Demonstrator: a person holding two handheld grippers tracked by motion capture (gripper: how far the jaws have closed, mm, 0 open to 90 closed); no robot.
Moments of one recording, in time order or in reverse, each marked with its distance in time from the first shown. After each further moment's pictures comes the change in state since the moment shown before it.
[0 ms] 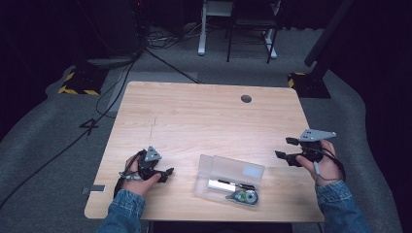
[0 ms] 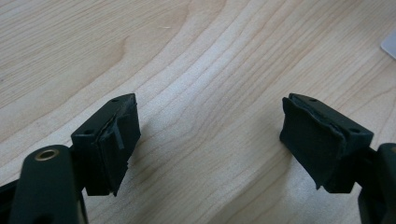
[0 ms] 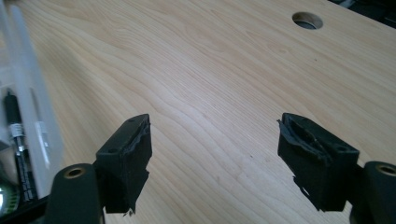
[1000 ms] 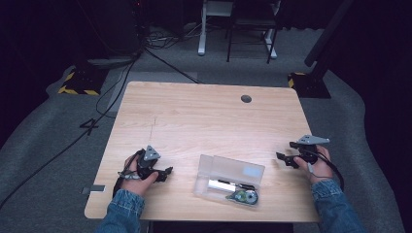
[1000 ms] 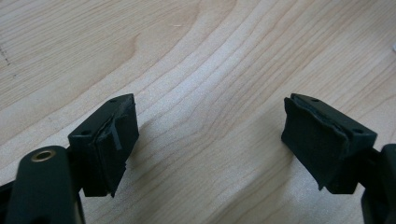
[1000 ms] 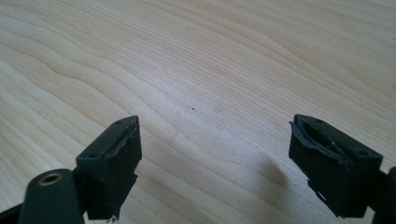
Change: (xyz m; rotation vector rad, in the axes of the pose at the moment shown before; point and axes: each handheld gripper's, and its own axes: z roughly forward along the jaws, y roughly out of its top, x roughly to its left) left arm 0.003 0.000 0.000 0.003 0.017 -0.013; right arm -0.038 -0.061 0.049 0.013 -0.091 0.144
